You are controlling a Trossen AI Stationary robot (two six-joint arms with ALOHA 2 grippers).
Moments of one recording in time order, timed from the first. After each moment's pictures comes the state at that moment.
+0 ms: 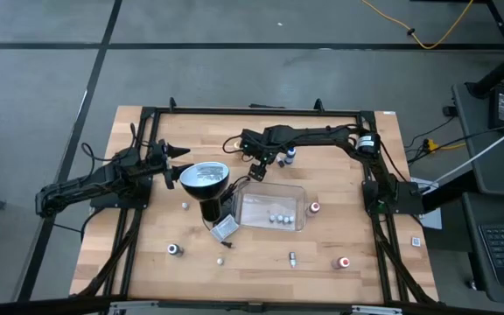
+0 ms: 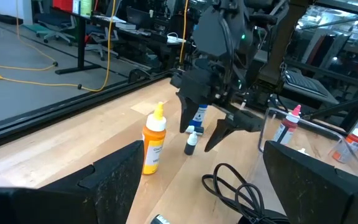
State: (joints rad) left arm 0.35 0.02 0.05 -0.11 -0.01 -0.28; right arm -0.24 2.14 1.65 -0.82 0.03 0.17
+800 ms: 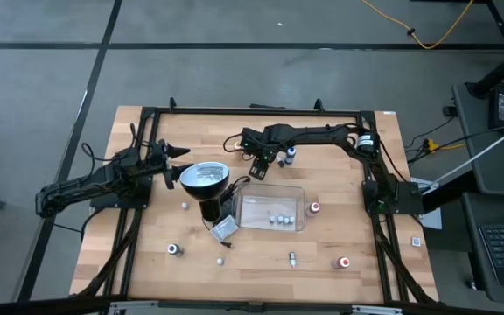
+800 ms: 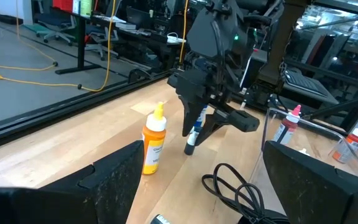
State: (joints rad) left arm 0.35 0.02 0.05 -0.11 -0.01 -0.28; right arm -0.26 2.15 1.65 -0.82 0.03 0.15
